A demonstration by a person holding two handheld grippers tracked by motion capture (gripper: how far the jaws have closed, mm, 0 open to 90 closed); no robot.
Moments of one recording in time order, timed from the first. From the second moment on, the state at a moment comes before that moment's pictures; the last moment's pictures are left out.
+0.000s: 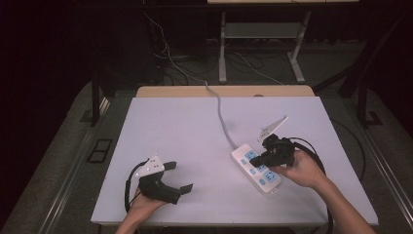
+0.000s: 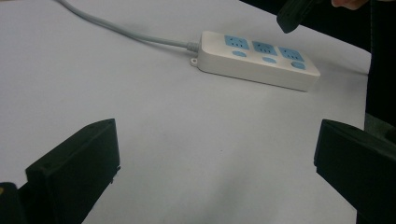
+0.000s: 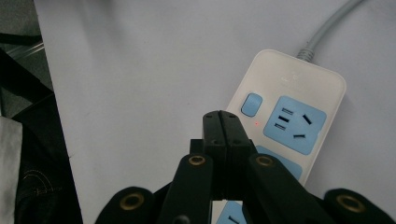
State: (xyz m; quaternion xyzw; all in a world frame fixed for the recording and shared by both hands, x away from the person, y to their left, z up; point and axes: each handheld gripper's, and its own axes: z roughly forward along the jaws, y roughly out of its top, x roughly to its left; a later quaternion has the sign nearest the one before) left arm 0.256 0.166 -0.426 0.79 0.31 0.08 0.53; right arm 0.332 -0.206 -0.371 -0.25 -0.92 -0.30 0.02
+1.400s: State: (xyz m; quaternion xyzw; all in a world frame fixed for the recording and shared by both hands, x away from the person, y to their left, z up) left arm 0.256 0.166 -0.426 0.79 0.31 0.08 0.53; right arm 0.340 -0.204 -0.406 -0.26 -0.92 -0.28 0.05
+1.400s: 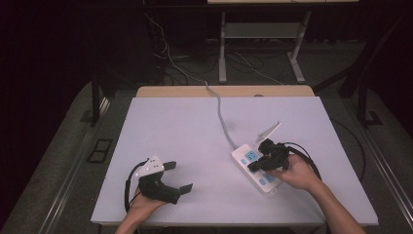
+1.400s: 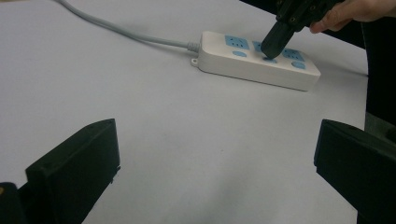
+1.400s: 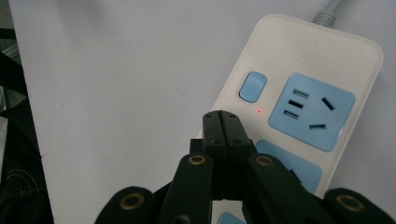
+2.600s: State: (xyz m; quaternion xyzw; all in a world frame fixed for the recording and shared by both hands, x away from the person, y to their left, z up) left arm 0.255 0.164 -0.426 0.79 0.31 0.08 0.52; right arm 0.336 -0.211 -0.413 -0.28 -0.91 -0.31 0.05
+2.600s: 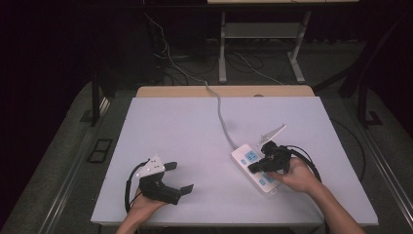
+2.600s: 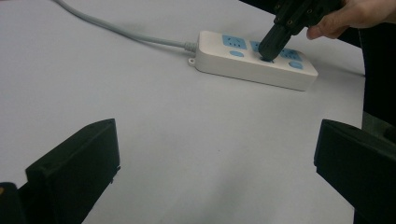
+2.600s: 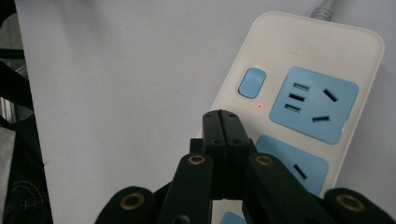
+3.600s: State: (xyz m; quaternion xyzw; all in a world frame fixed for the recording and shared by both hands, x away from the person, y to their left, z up) left arm 0.258 0.166 -0.428 0.79 0.31 0.08 0.52; right arm 0.340 -0.221 -0.402 -0.28 -0.90 -0.33 0.05
